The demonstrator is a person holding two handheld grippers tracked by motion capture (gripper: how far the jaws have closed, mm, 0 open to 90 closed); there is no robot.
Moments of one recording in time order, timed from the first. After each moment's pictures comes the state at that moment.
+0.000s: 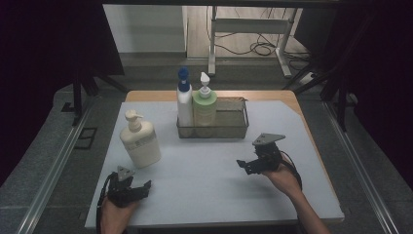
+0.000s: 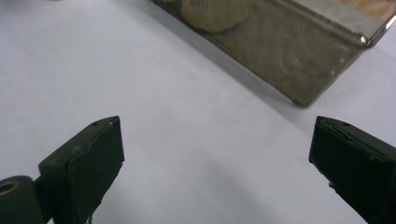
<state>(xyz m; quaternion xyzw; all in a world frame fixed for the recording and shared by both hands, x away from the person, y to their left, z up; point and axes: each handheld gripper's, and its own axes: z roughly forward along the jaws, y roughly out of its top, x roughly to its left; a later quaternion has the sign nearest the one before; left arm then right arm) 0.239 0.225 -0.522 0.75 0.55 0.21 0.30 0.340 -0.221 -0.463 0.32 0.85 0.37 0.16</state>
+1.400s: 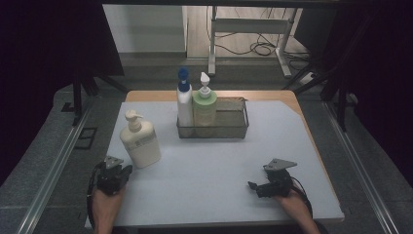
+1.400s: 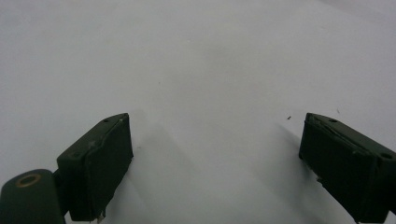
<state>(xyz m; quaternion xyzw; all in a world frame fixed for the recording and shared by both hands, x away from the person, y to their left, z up) 0.264 0.255 -0.504 0.73 0.57 0.21 0.31 0.291 -0.261 -0.522 0.36 0.85 0.36 0.15</state>
